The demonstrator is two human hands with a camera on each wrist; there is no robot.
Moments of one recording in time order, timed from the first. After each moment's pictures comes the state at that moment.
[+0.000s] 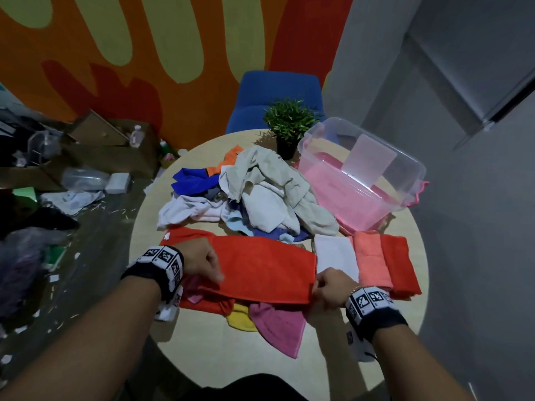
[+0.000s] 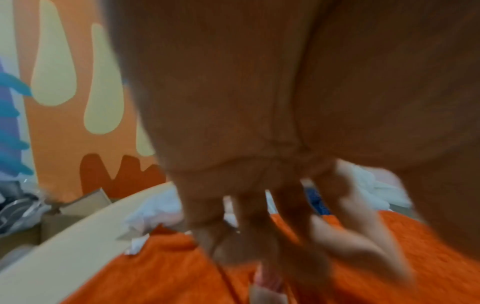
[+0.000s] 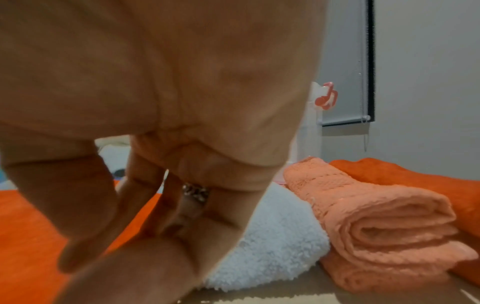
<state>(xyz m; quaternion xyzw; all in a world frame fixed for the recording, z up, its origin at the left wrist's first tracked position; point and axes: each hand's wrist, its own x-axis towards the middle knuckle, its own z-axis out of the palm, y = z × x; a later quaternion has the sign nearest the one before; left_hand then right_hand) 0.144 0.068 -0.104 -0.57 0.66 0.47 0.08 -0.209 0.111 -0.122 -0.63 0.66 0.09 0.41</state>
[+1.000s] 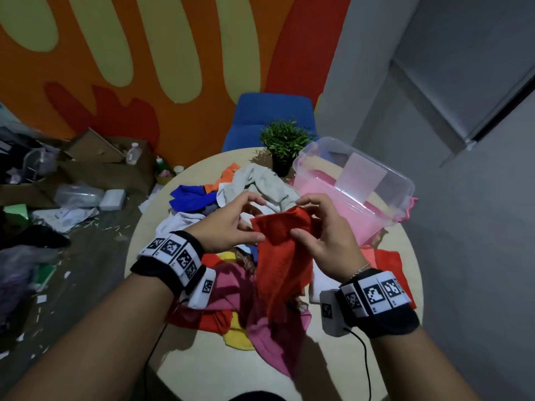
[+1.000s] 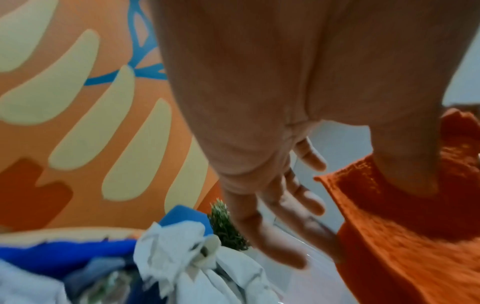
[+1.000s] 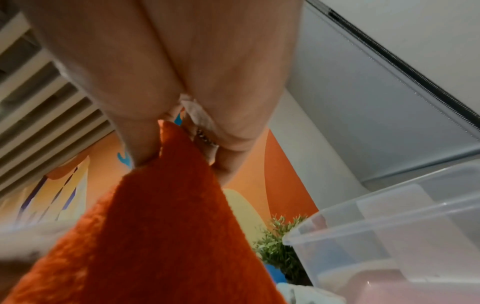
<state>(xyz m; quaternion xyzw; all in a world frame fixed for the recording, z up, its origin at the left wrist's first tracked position) 0.086 0.044 -0.002 -0.44 0.70 0.52 -0.23 -0.154 0.089 0.022 -0.71 0.46 -0.41 0.33</state>
